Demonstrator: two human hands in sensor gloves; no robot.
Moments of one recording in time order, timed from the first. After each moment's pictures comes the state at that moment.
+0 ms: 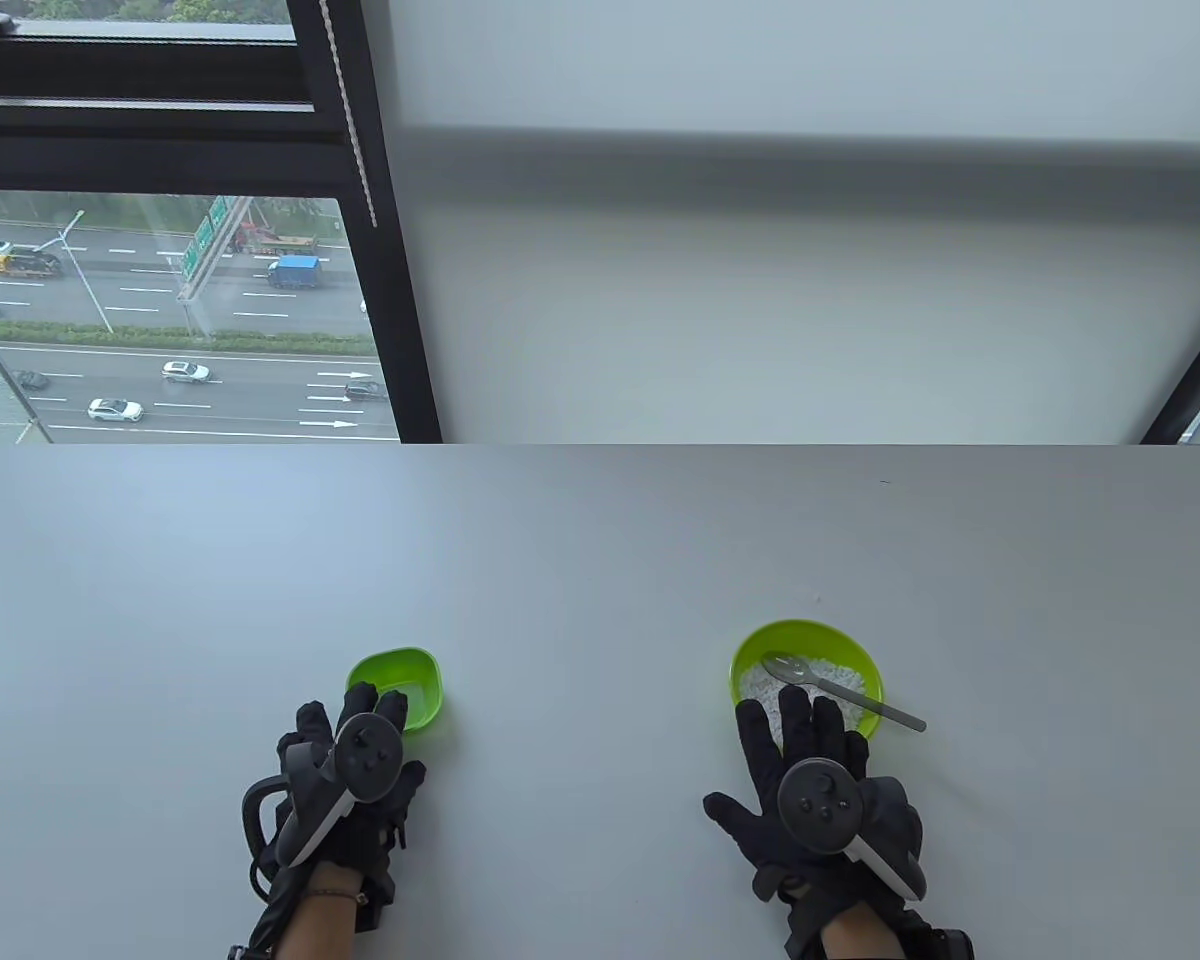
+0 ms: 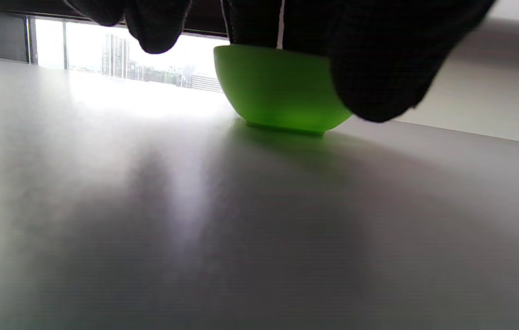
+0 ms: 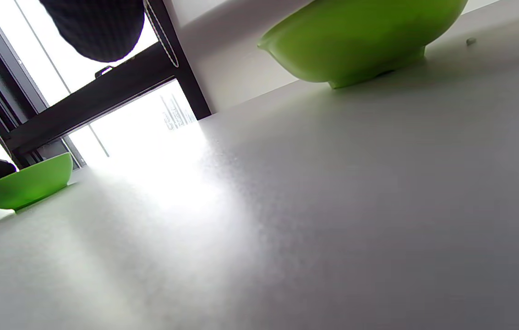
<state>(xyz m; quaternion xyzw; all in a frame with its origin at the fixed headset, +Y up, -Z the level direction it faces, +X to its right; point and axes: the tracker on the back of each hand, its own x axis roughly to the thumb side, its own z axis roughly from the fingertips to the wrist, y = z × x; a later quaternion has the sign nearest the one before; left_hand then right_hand) -0.252 -0.746 -0.325 -0.02 0.07 0.07 1.00 0.168 -0.768 -0.301 0.07 0.03 0.98 0.21</state>
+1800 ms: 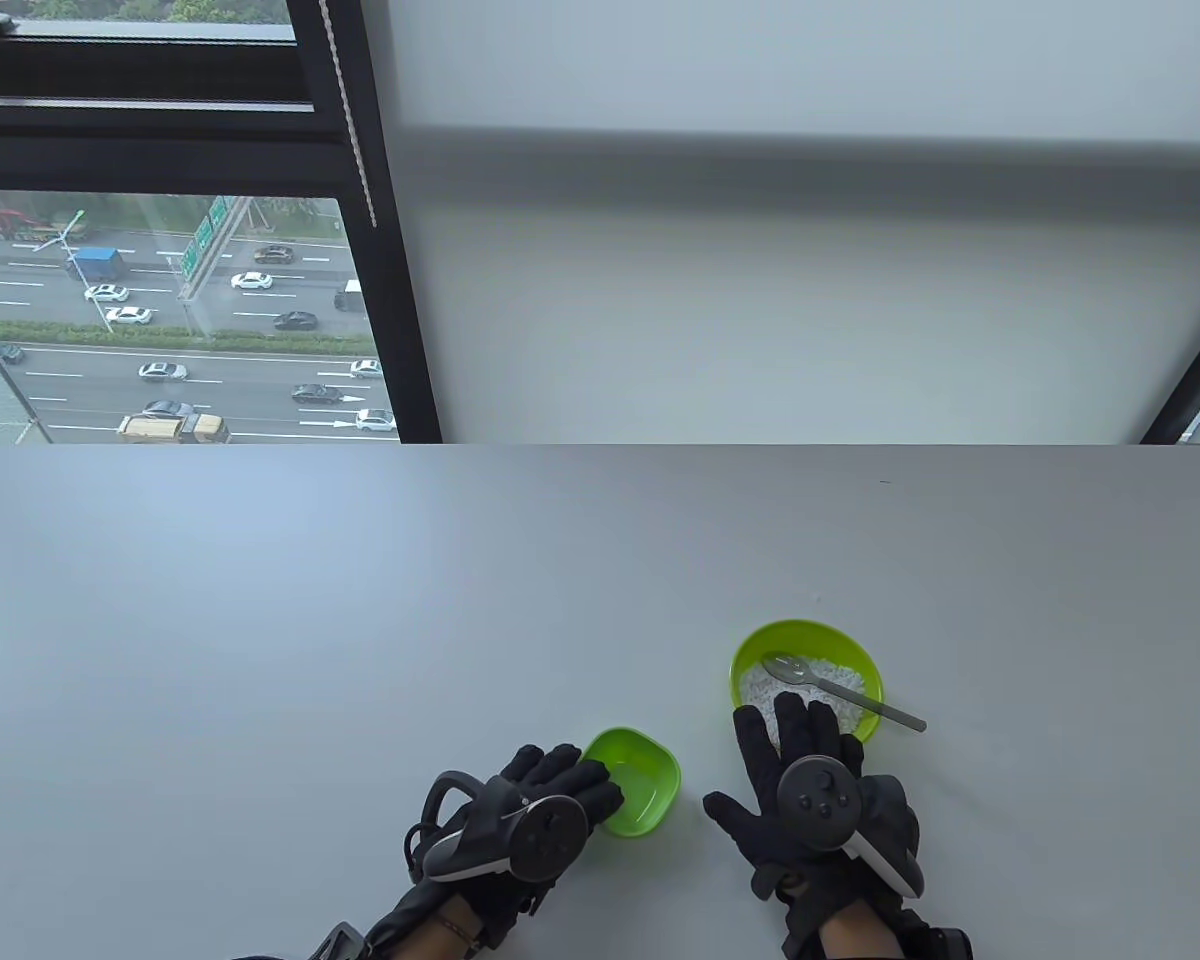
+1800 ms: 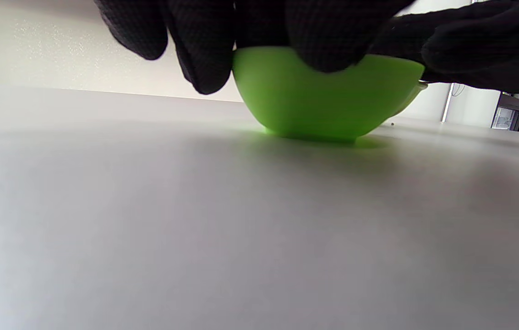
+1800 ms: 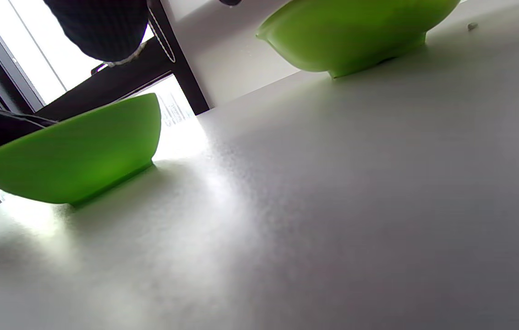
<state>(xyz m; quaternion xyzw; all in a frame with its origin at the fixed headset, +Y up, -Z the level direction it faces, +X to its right) -0.111 -0.751 -0.297 -0.01 -0.30 0.04 0.95 0.166 -0.771 -0.301 0.06 0.04 0.97 0.21</state>
